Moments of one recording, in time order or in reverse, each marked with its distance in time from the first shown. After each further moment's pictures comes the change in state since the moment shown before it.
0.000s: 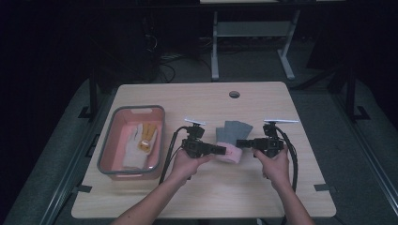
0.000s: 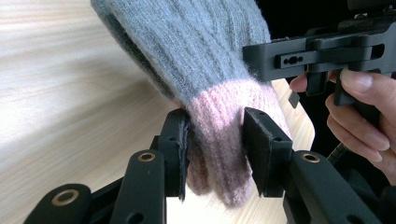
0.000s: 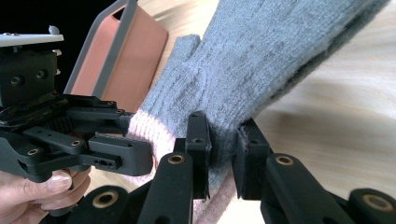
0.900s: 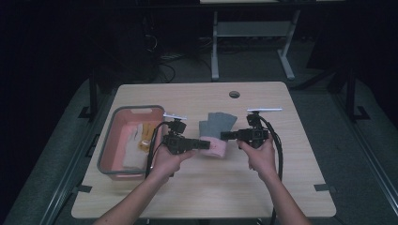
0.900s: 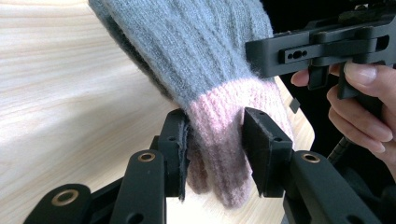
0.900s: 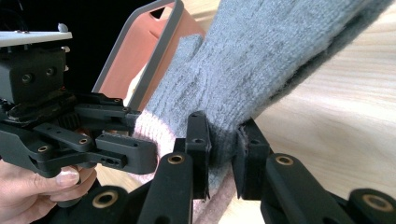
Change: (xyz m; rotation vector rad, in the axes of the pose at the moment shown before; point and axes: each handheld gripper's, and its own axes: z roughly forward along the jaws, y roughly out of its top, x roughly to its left) left arm 0.007 0.001 -0.055 -0.058 0.041 0.015; right arm 0.048 0.023 0.022 0.037 0.053 -0.079
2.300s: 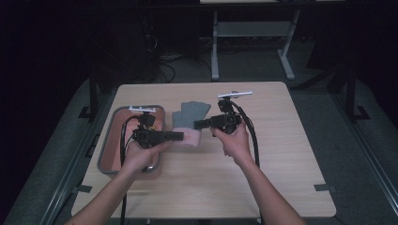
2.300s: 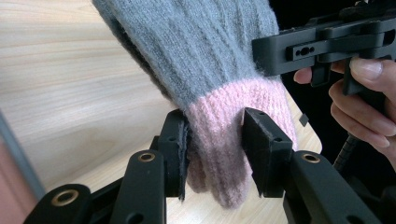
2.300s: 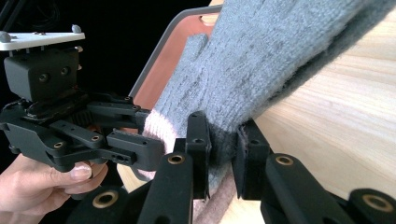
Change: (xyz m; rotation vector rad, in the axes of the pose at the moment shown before) left arm 0.030 0.004 -0.074 -0.088 0.048 -0.020; right arm 0.056 0.040 0.050 0.056 0.080 -0.095
